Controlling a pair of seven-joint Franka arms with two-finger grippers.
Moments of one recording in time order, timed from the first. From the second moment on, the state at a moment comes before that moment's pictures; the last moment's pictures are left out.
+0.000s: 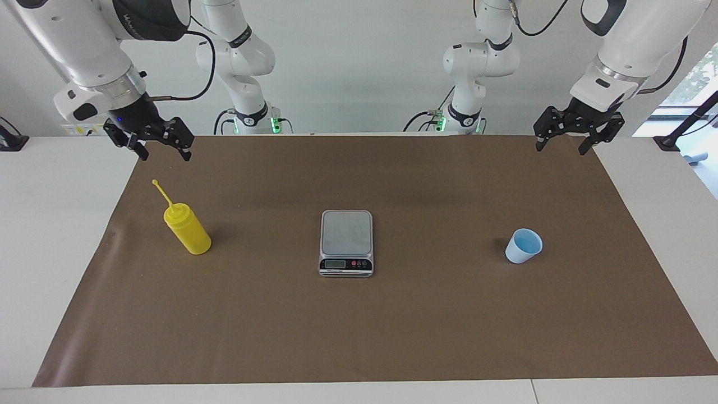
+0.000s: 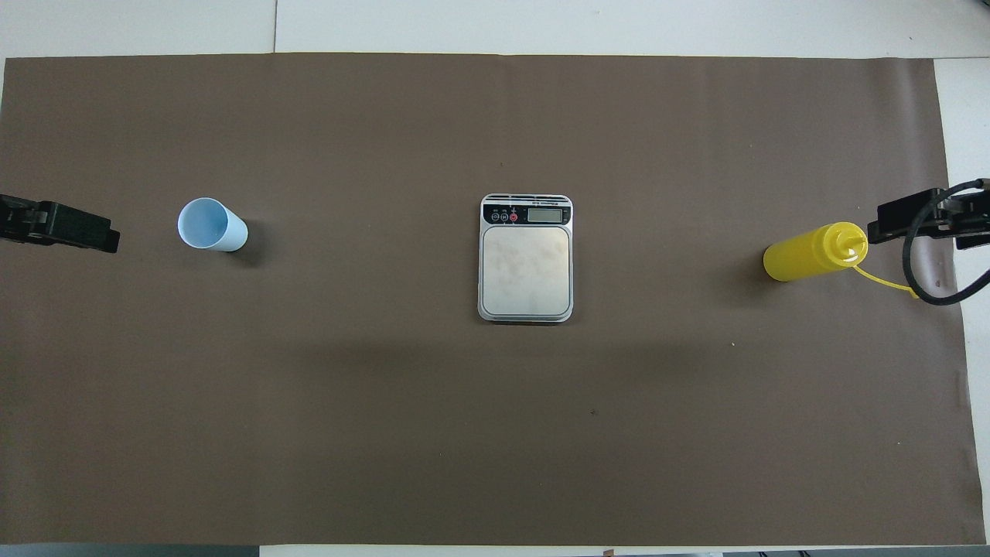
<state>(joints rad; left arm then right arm) -0.09 -0.02 0.01 -1.55 -0.02 1.53 0.11 -0.07 -0.01 0.01 -1.61 0.04 1.57 0.02</state>
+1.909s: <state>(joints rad) -0.06 0.17 0.01 -1.93 -0.01 2.21 0.12 -0.43 0.39 -0.01 -1.21 0.31 1.40 0.41</state>
